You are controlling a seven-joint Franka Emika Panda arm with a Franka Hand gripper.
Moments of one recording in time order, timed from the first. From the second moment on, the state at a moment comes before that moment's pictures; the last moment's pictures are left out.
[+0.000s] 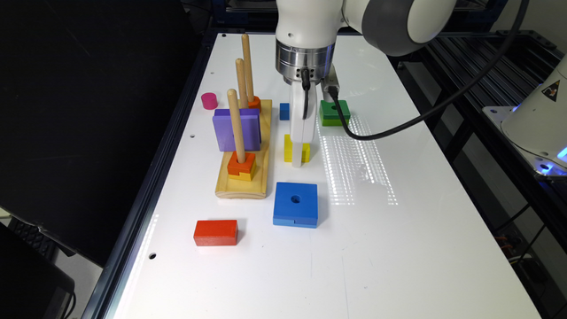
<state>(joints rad) -0.44 0.47 0.49 -2.27 -0.43 2.67 1.18</state>
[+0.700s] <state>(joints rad) -0.45 0.45 0.50 -2.28 -0.43 2.66 1.18</state>
